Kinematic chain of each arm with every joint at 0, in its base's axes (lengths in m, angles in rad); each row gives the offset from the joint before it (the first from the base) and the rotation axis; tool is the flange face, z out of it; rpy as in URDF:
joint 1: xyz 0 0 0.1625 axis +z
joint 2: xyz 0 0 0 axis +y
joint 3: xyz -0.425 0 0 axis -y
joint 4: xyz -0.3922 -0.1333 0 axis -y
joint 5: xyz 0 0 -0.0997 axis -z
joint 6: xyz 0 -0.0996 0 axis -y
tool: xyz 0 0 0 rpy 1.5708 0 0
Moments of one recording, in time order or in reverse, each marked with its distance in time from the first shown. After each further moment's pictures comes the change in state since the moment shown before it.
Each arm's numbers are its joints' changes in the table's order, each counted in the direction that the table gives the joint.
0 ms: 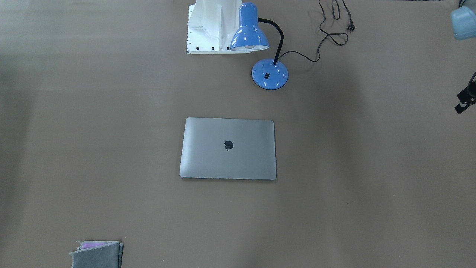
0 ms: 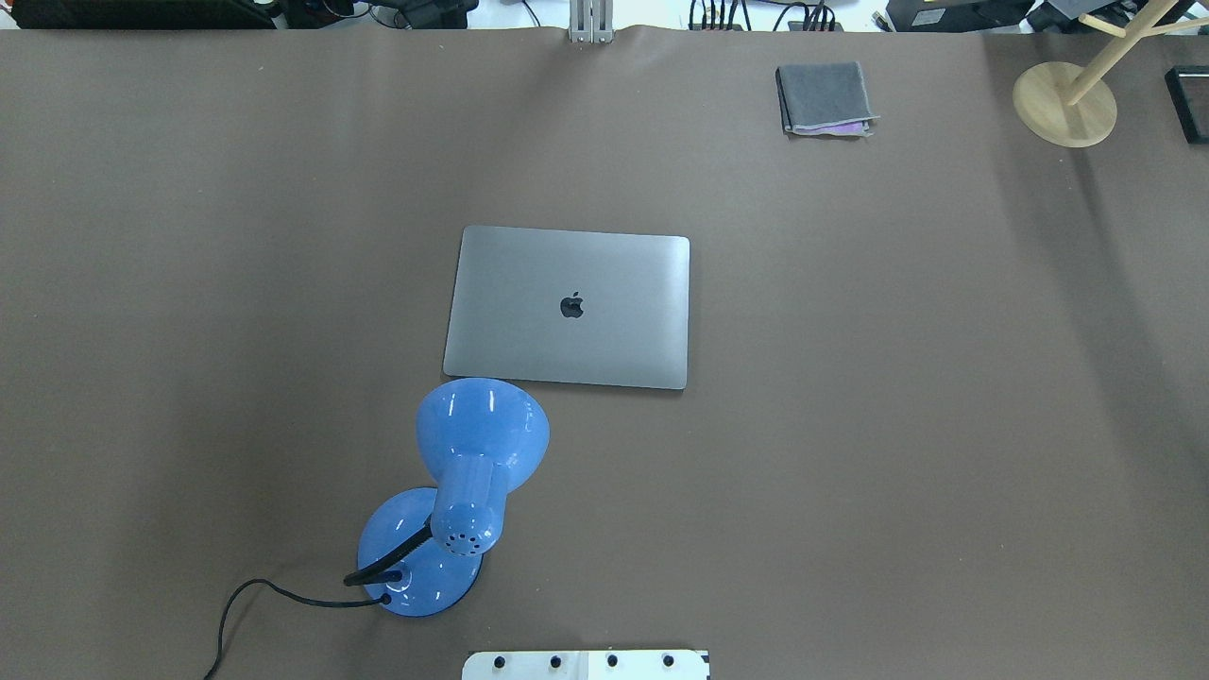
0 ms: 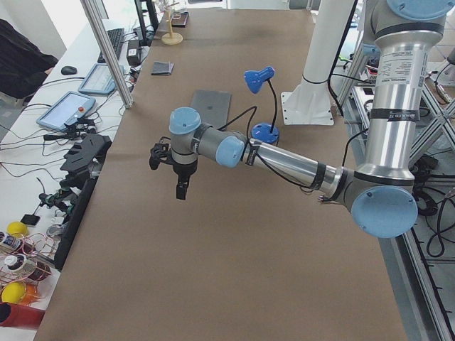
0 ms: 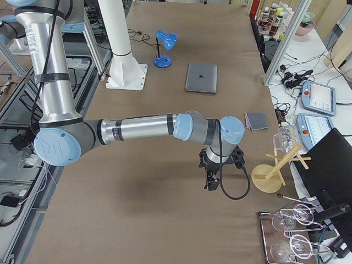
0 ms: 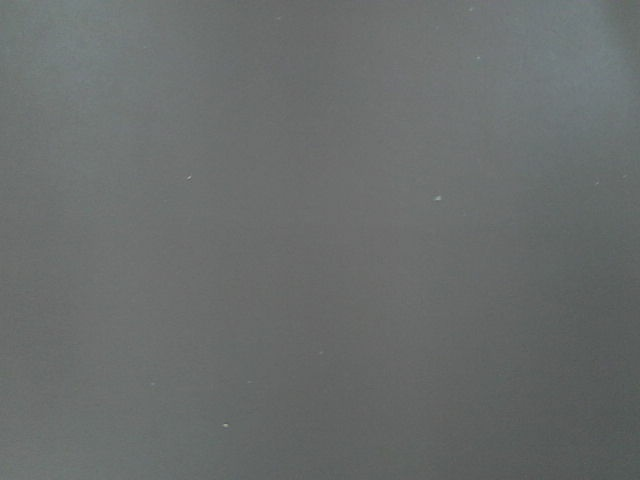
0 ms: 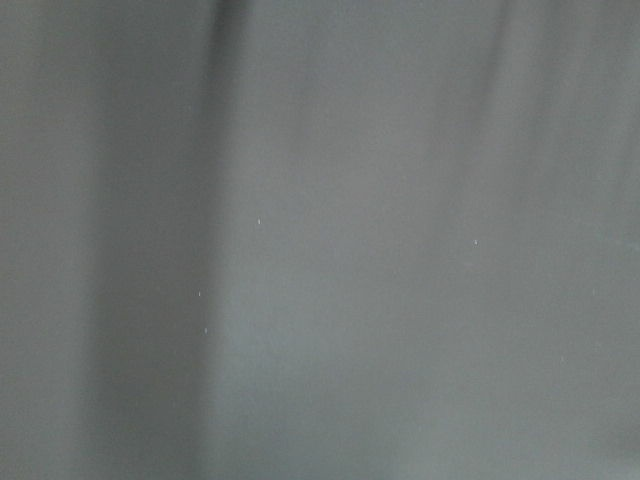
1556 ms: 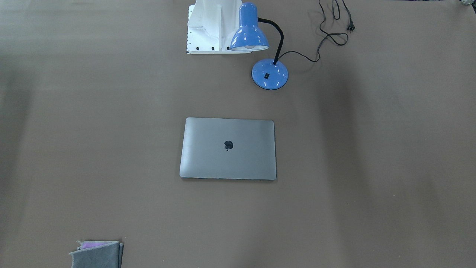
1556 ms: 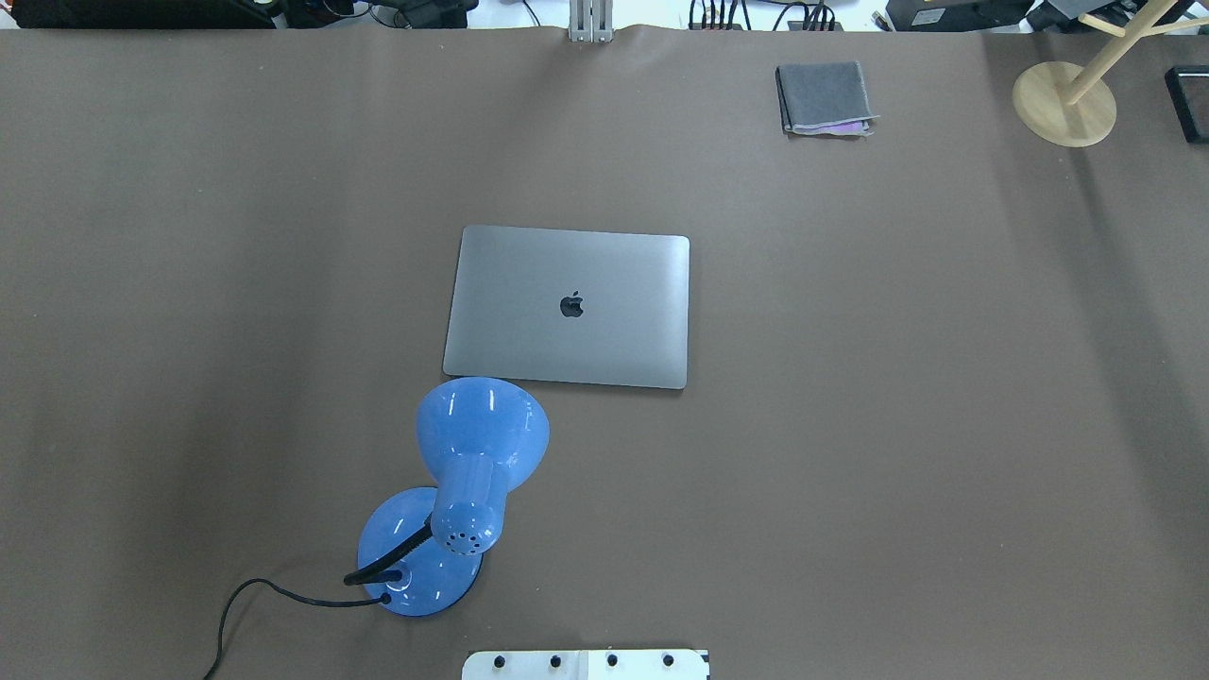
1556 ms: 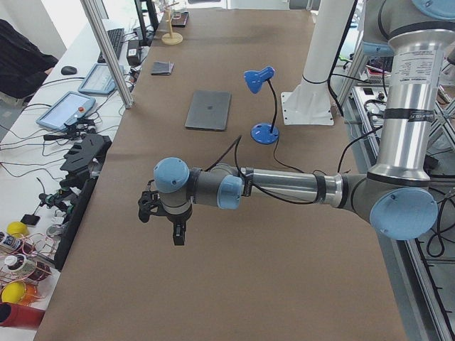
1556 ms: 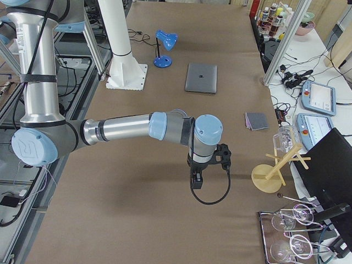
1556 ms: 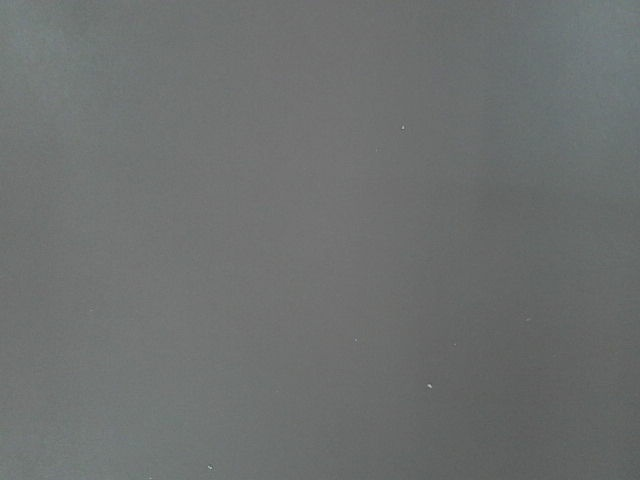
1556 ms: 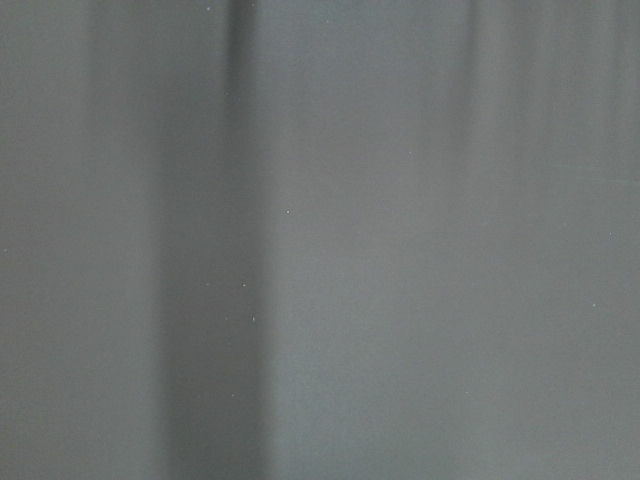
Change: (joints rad) left arm -0.164 0.027 0.231 0.002 -0.118 0.114; right arm 0.036 0.108 0.127 0.098 0.051 0.156
